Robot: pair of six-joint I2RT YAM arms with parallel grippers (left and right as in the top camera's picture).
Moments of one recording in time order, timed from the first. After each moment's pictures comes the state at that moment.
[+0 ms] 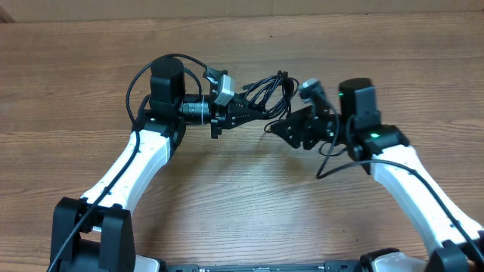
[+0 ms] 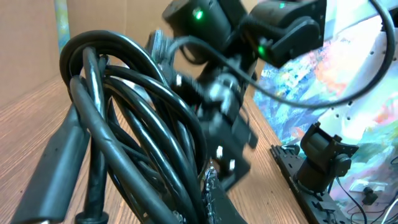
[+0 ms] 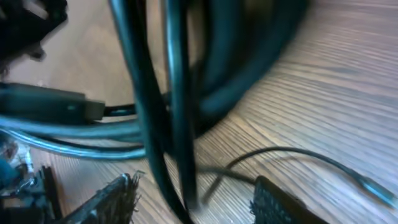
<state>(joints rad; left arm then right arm) -0.23 1.61 1.01 0.25 1.40 0.16 0.27 1.44 0.94 -0.29 -0.72 -0.02</state>
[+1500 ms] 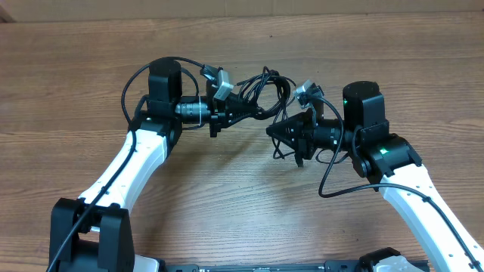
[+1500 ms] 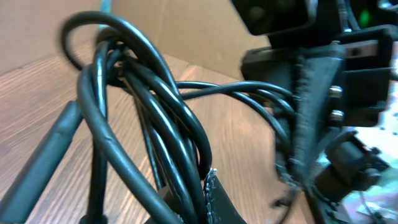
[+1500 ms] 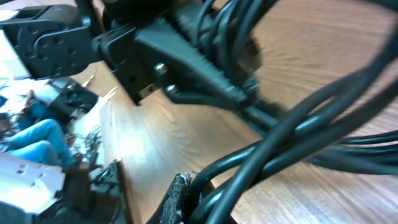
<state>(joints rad) -0.21 1.61 1.01 0.10 1.28 0.17 0.30 1.27 0.94 -0.30 -0.88 0.11</state>
